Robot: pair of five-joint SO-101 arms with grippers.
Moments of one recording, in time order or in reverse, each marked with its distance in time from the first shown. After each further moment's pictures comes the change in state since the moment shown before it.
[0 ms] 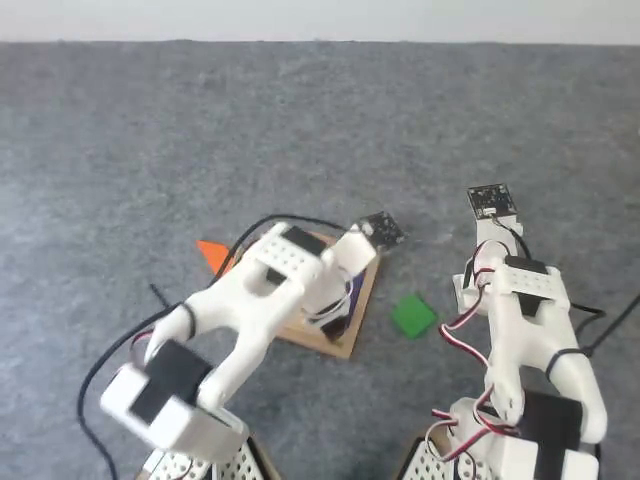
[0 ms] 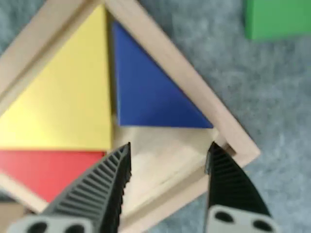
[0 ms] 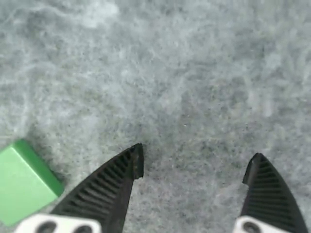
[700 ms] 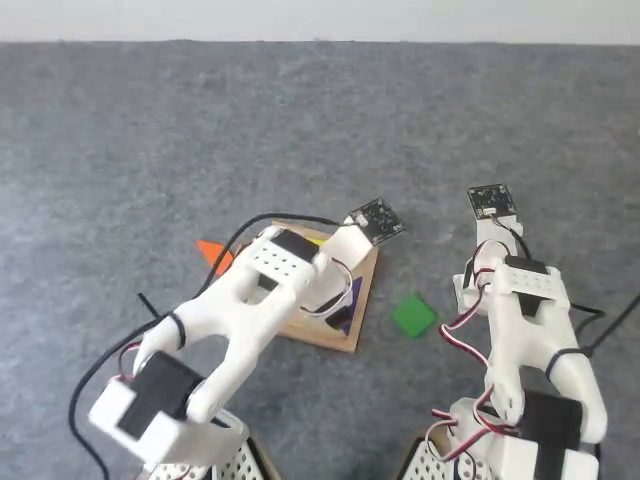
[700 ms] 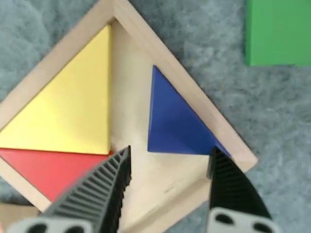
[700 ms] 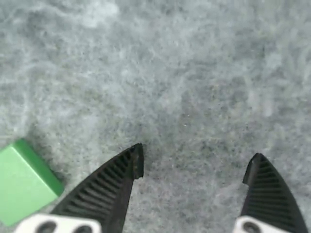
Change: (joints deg) left arm -0.1 0.0 0.0 -5.7 2.6; right arm 0.0 0.0 0.0 0.0 -0.1
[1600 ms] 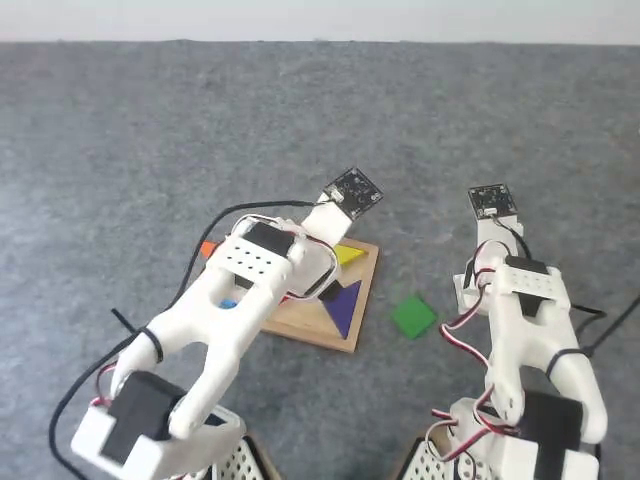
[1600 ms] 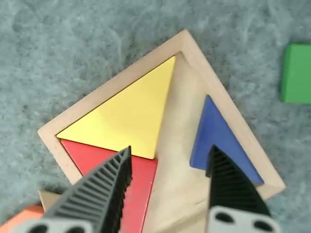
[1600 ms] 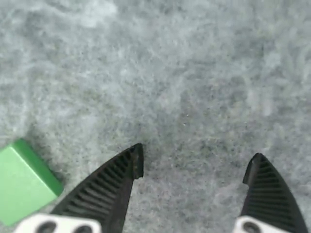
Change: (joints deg) left arm -5.6 -9.2 1.9 -3.4 3.3; right arm 0.2 0.0 0.0 0.0 0.0
